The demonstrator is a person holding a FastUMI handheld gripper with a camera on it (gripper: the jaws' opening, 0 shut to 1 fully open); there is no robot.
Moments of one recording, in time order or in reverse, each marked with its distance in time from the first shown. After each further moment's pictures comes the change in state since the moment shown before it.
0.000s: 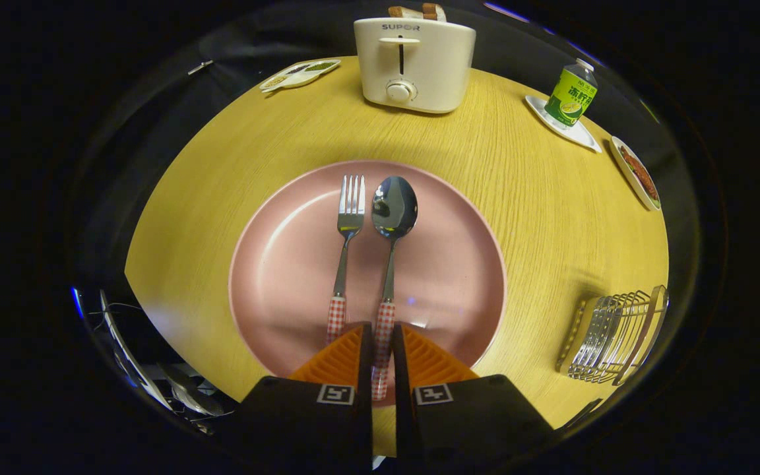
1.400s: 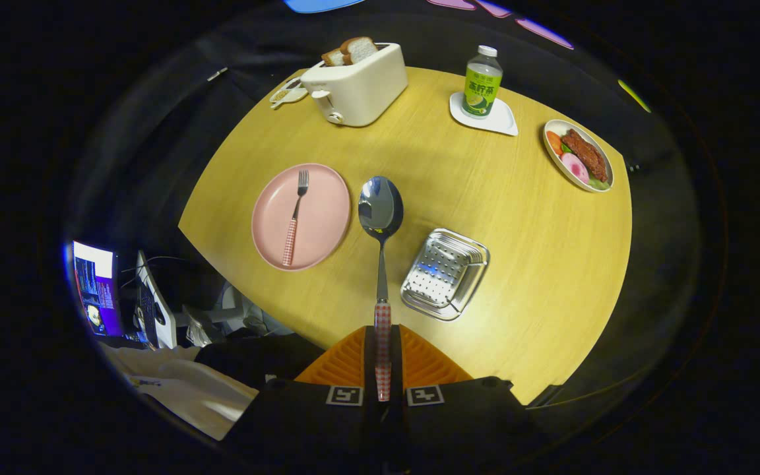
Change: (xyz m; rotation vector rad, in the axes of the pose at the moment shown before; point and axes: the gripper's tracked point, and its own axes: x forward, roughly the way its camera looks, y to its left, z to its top) arm -0.206 -0.180 -0.043 -0.056 0.179 0.108
